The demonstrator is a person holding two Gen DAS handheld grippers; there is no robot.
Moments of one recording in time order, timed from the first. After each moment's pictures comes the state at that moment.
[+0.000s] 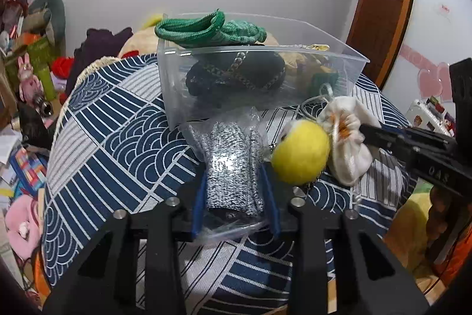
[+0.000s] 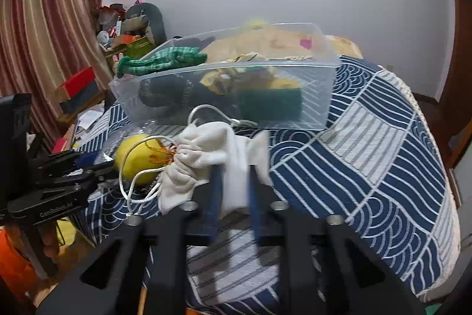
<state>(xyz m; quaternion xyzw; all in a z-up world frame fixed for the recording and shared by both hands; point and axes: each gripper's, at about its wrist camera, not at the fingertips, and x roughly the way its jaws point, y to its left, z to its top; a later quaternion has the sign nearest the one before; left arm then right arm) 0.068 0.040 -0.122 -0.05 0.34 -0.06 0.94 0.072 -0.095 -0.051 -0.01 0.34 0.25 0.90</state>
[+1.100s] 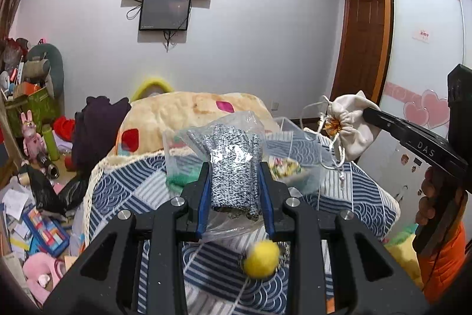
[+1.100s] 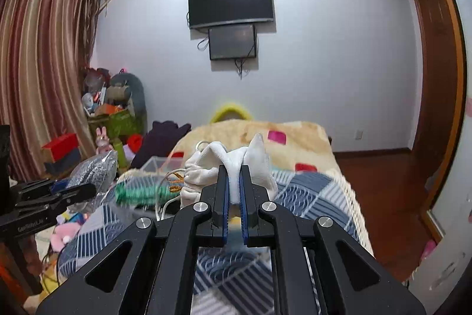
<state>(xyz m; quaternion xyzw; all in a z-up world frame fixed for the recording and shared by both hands) 0.068 0.046 -0.002 -0.04 0.21 -0.08 0.97 0.080 -0.119 0.061 0.01 0.17 0.19 0.97</state>
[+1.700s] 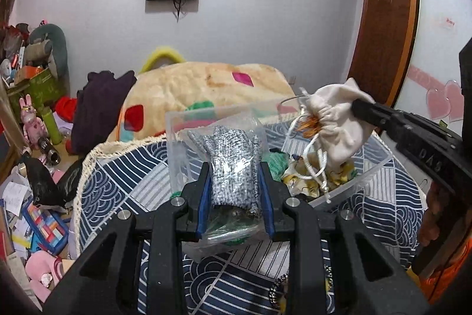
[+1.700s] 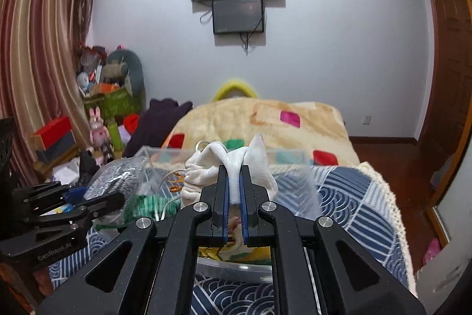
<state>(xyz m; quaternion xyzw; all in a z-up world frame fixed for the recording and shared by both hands) 0.148 0.056 -0.042 -0.04 0.29 -0.05 0.96 0.137 -0.056 0.022 -0.02 0.23 0.20 0.95</state>
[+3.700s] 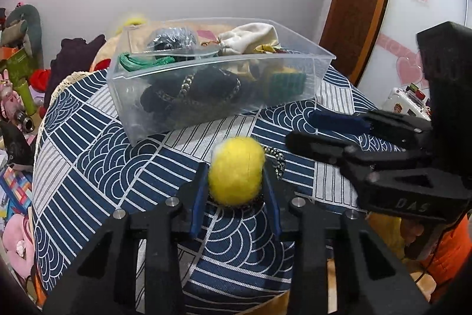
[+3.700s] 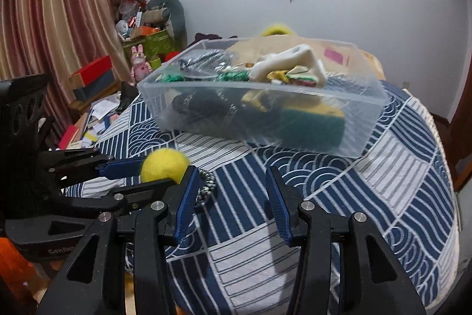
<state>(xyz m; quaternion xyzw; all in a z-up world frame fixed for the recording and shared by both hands) 0.070 0.017 -0.107 -0.04 0.34 -0.12 0.93 0.078 -0.057 -0.045 -0.05 0.34 0.30 0.89</state>
